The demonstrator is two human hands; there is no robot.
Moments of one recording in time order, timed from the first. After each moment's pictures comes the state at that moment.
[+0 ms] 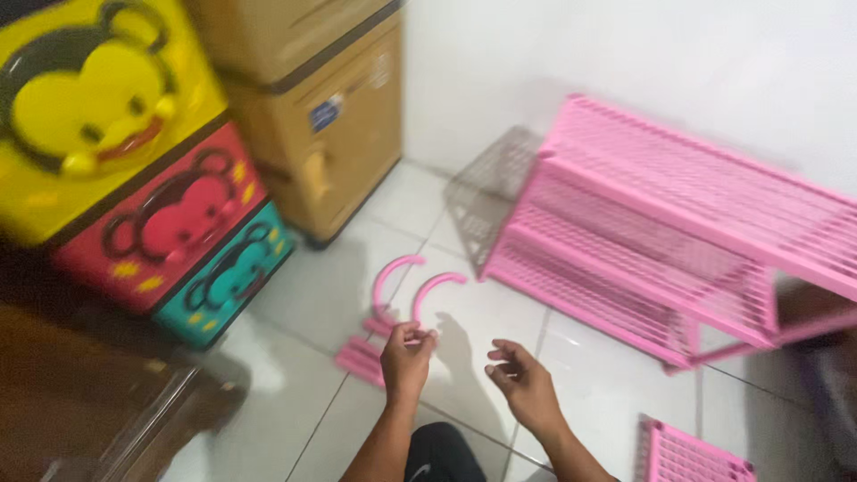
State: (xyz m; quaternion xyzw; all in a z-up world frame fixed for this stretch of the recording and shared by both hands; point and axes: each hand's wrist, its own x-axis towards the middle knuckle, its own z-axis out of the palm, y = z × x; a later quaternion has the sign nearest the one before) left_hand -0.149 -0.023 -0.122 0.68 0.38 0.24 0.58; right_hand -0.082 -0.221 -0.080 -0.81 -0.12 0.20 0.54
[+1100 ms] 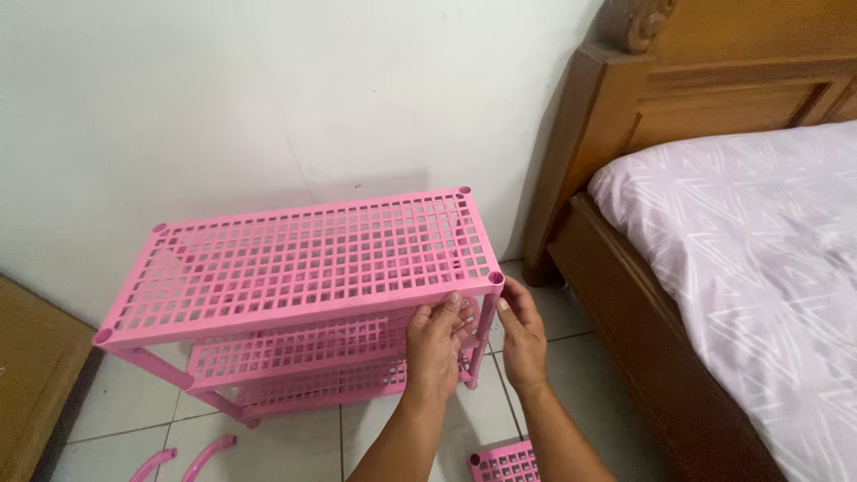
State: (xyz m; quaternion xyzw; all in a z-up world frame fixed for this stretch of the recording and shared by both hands) left_hand 0.179 -0.479 0.038 0.38 0.07 -0.04 0.92; right_hand 0.181 -0.610 -0.001 -0.55 -0.07 -0.20 0.81
